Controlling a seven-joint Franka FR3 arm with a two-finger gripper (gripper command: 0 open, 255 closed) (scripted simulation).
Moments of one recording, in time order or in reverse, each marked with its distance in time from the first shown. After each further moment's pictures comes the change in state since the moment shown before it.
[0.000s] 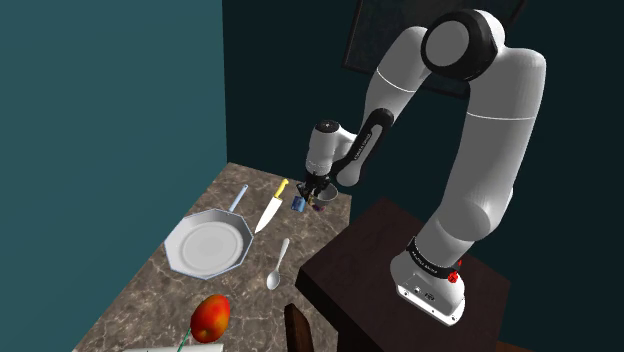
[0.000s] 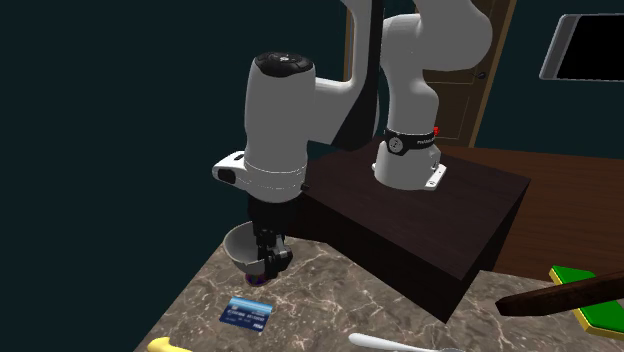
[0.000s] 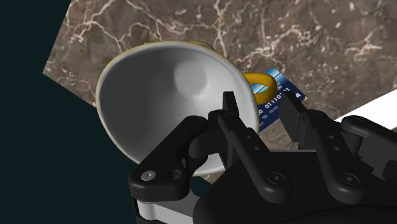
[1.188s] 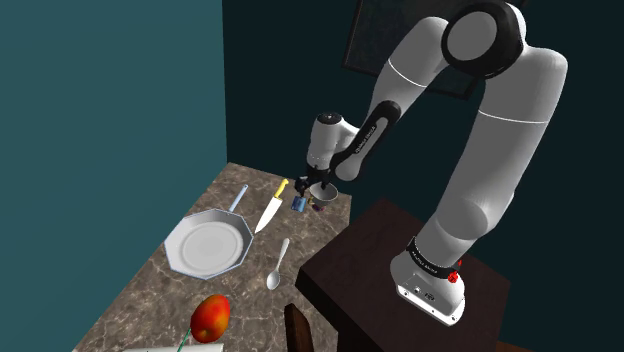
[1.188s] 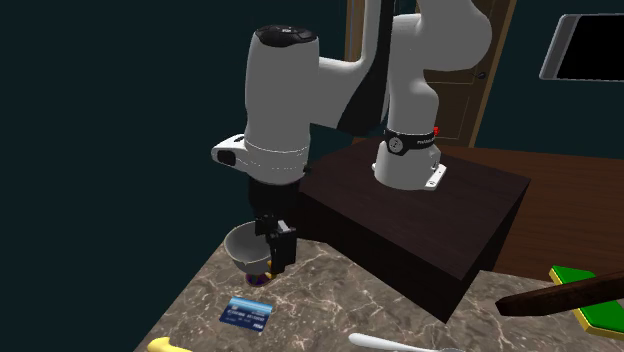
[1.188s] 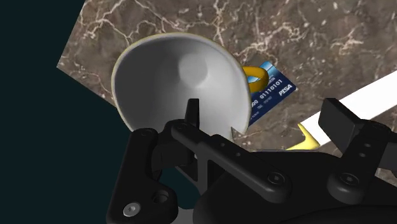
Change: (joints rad) arm -0.046 -0.099 0.071 -0.038 0.092 -0.065 -0.078
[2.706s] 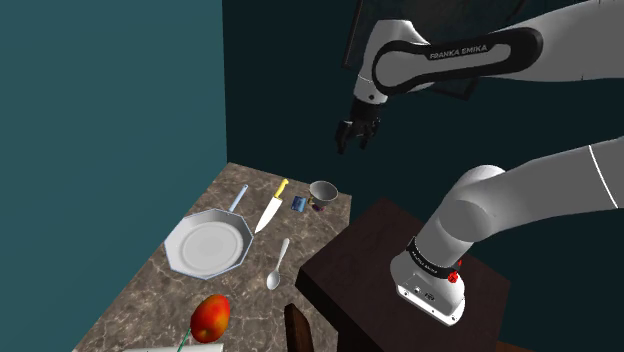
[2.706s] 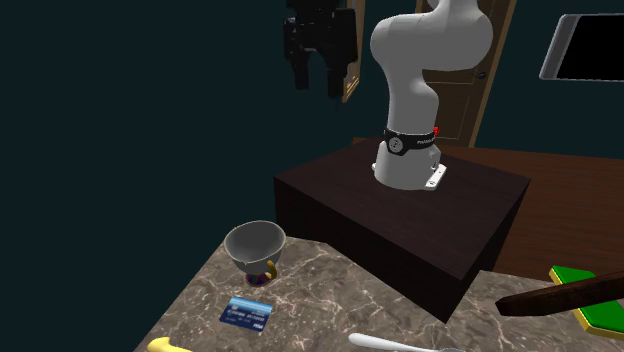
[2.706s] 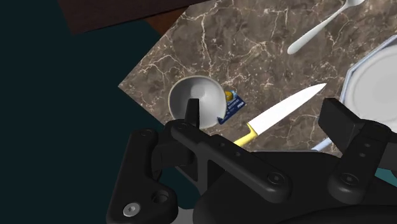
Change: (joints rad) arm 0.060 -0.897 -0.032 -0.078 0.623 -0.889 -0.652
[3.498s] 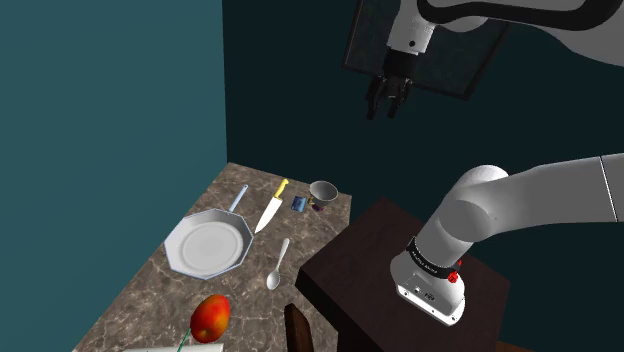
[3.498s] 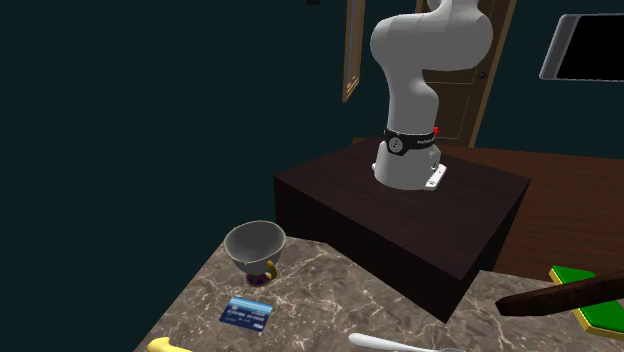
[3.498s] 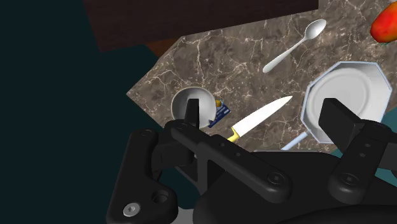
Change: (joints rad) arm 0.001 -0.119 -0.087 0.257 0.008 -0.434 -0.091
